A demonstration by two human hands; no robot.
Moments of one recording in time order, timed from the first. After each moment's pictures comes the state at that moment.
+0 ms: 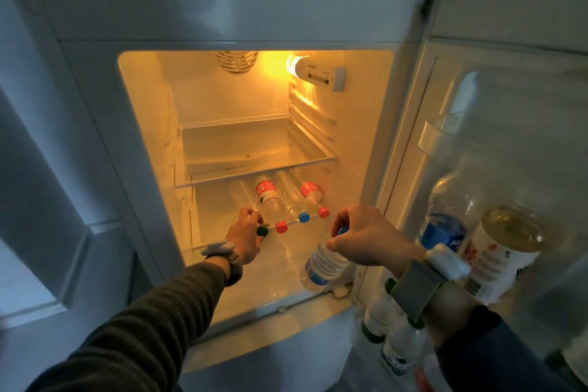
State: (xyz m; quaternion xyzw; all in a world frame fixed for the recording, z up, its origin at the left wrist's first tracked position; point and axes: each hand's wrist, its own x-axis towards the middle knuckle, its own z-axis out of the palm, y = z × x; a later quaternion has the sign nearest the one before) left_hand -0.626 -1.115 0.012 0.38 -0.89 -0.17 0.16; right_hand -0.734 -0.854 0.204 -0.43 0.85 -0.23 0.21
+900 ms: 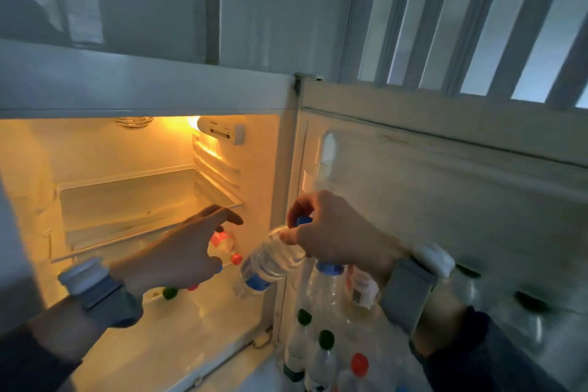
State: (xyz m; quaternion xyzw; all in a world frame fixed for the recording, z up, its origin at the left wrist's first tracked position) left_hand -0.603 -0.981 0.253 0.14 -0.97 -0.18 0.10; right_hand -0.702 -0.761 0.332 -0.41 0.85 -0.32 0.09
